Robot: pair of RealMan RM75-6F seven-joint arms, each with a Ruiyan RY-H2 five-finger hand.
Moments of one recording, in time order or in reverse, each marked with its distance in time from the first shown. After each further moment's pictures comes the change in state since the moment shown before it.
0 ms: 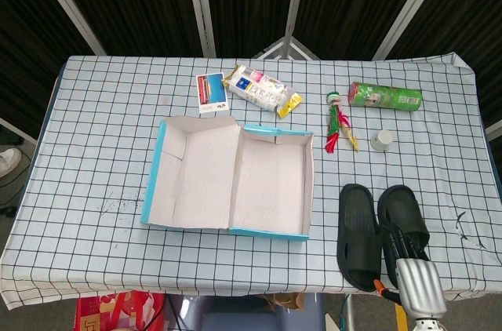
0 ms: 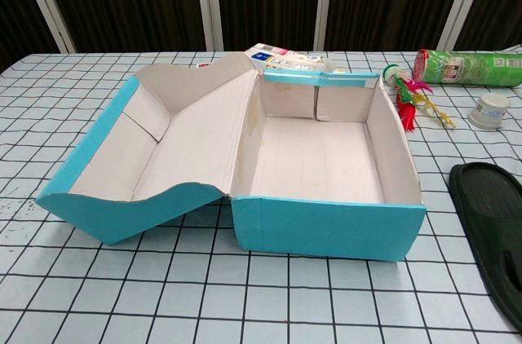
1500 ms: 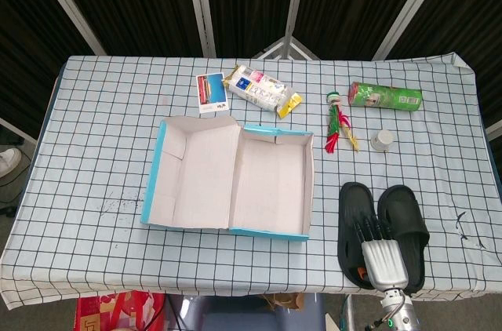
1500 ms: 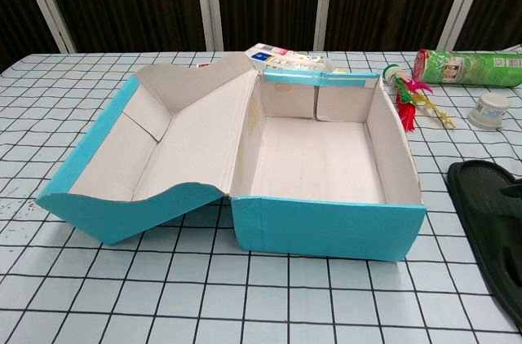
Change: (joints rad) left arm -0.009 -0.011 -0.006 0.006 -0.009 -0.006 0.028; right arm 0.153 -0.183 0.089 0.210 0.163 -0.184 -0.241
